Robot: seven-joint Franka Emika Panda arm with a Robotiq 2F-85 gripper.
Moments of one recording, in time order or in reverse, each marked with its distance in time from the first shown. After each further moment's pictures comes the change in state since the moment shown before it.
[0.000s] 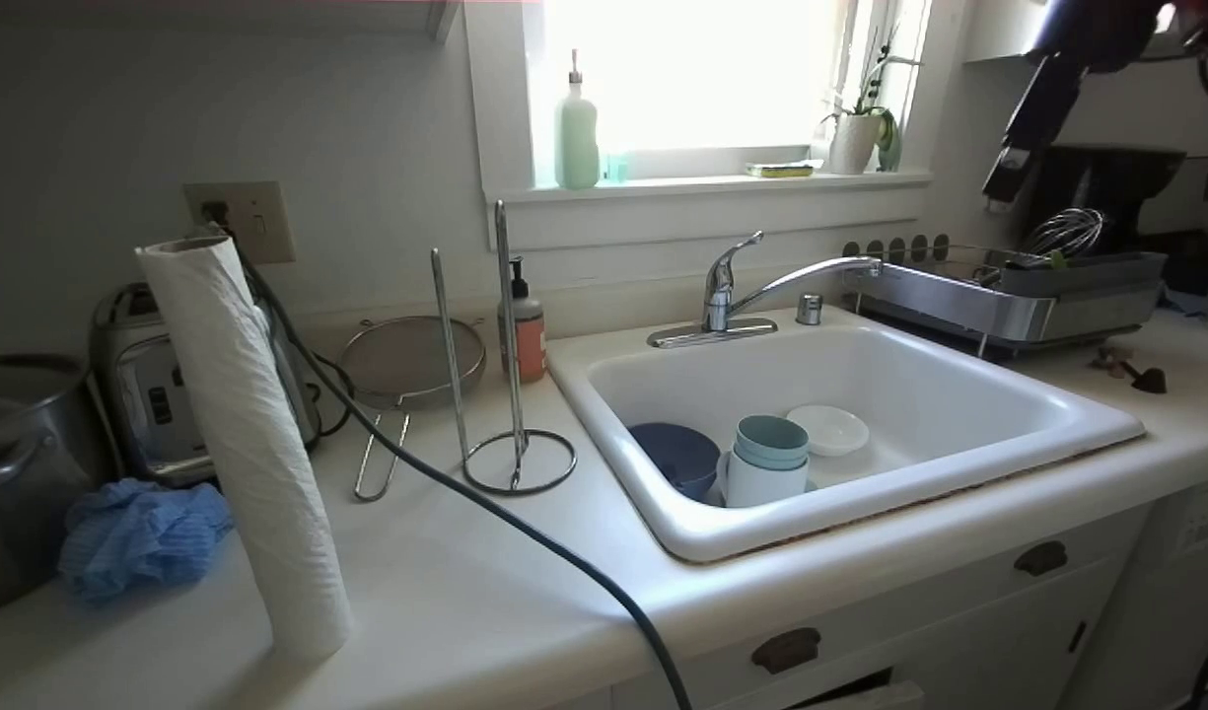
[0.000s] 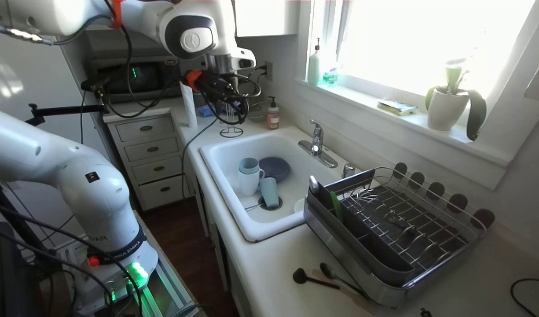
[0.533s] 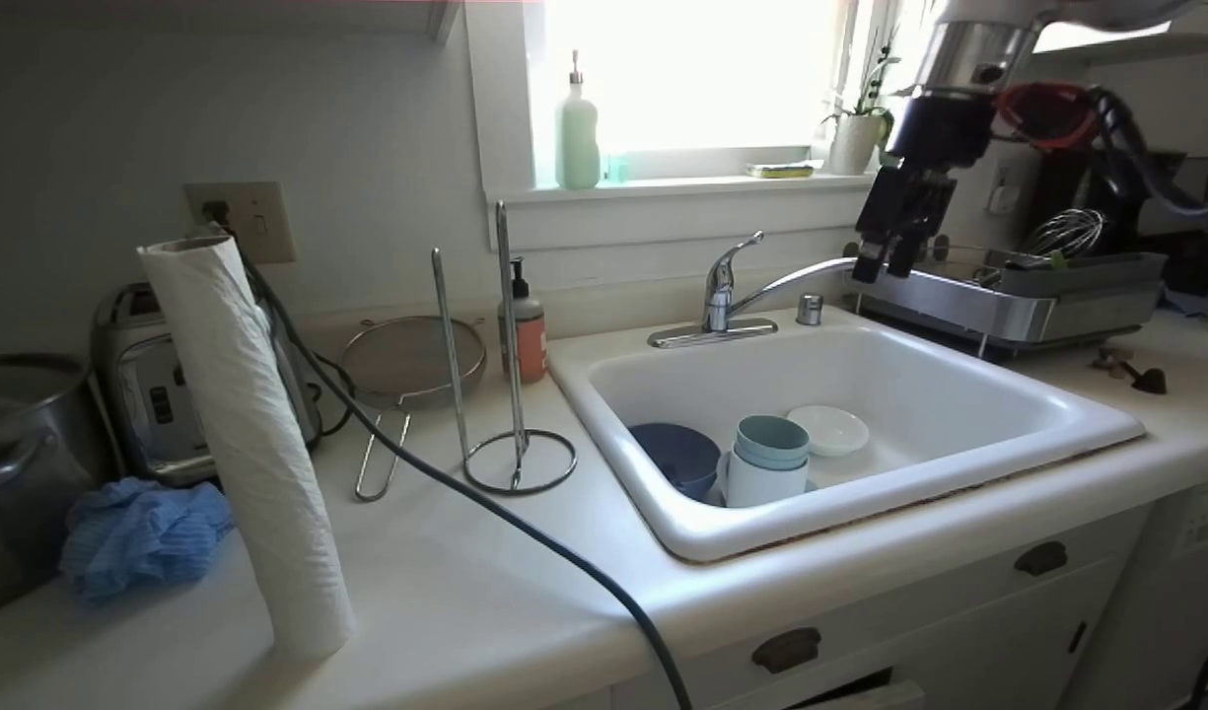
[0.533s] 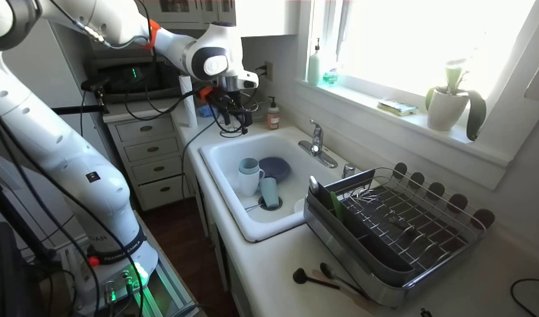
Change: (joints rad) arm 0.006 0.299 0.150 0.044 0.039 0.222 0.246
